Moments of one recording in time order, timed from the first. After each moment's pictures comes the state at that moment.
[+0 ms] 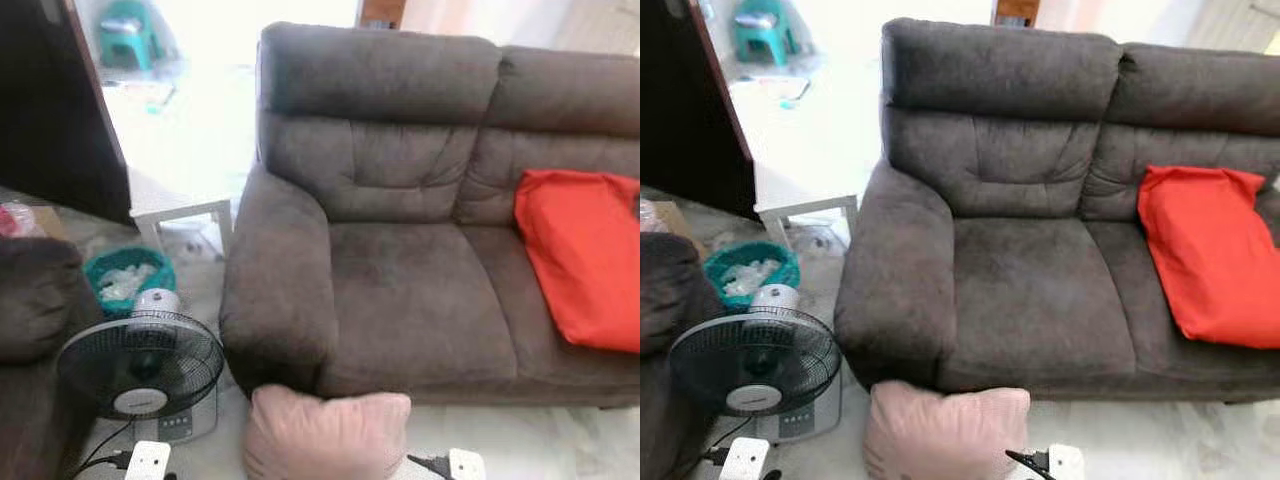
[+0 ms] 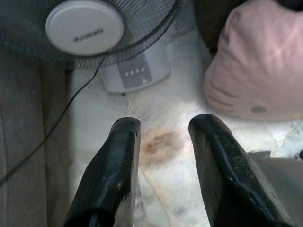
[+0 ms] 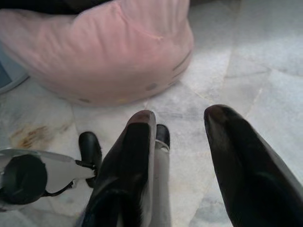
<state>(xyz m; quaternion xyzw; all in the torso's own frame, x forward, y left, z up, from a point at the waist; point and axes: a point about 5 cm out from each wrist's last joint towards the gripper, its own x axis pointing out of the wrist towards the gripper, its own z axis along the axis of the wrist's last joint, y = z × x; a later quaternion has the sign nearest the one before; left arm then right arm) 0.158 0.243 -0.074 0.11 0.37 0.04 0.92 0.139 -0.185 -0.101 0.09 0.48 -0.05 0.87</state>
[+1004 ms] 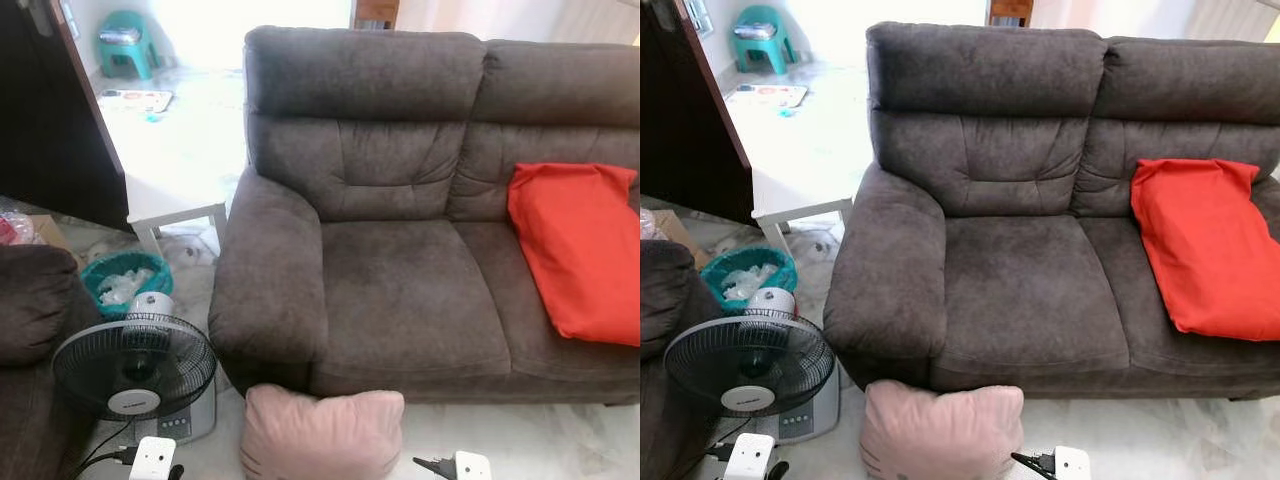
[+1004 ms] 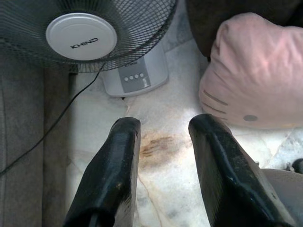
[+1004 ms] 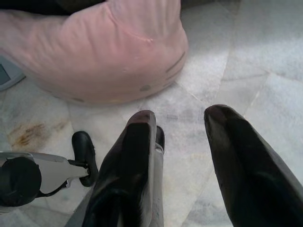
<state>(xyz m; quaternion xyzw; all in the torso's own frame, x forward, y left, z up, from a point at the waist) 0.159 0.239 -0.074 0.11 0.37 0.04 0.92 0.136 -0.189 -0.102 0.08 0.49 -0.05 0.87</state>
